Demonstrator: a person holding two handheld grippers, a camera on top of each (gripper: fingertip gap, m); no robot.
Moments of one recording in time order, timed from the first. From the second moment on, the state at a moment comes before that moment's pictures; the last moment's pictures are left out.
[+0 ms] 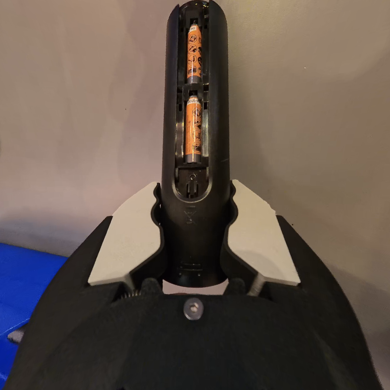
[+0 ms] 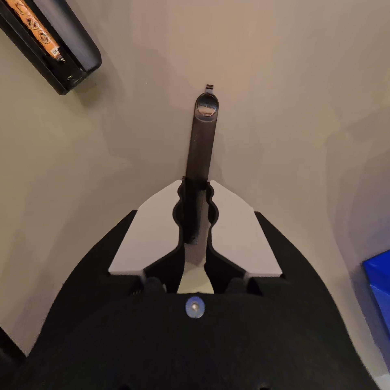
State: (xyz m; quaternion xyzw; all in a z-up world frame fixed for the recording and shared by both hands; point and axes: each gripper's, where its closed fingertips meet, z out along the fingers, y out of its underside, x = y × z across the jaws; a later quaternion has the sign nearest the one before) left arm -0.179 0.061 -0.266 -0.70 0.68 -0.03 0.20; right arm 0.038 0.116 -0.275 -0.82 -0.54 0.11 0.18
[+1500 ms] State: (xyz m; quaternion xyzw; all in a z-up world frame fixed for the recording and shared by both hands) left arm -0.156 0.062 -0.270 -0.70 0.68 -0.11 0.20; right arm -0.083 0.064 -0.235 -0.63 -0.73 0.21 0.15
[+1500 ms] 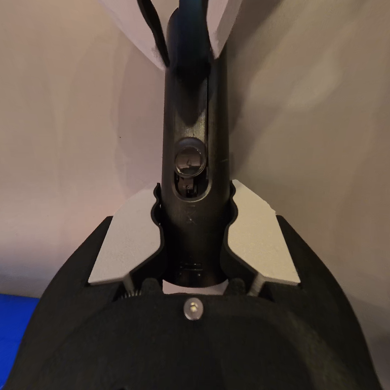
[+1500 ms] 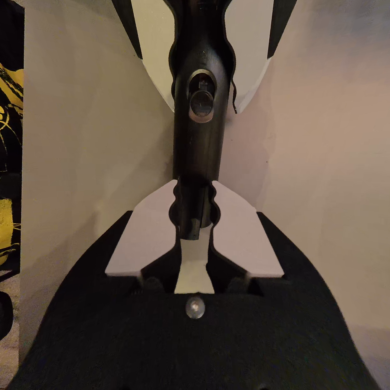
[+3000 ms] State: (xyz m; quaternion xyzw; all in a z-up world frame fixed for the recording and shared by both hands) left arm -0.103 0.061 -0.182 -0.61 0.66 -0.13 0.42; right arm -0.043 0.058 -0.130 -0.45 -0.19 0.86 0.16
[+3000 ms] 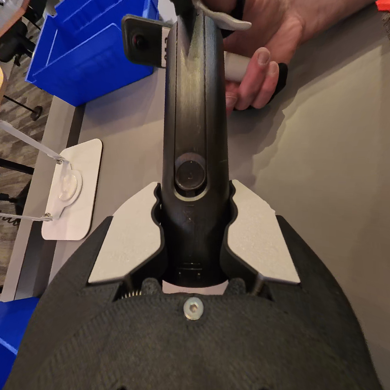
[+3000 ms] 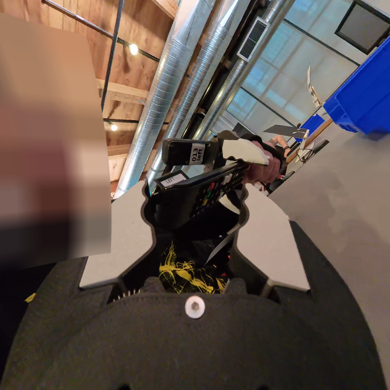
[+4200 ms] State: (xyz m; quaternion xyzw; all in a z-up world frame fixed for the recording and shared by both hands) left arm -0.064 0.059 -0.199 -0.75 0.56 -0.30 0.18; right arm -0.013 0.100 -0.178 -0.51 -0.70 -0.15 0.47
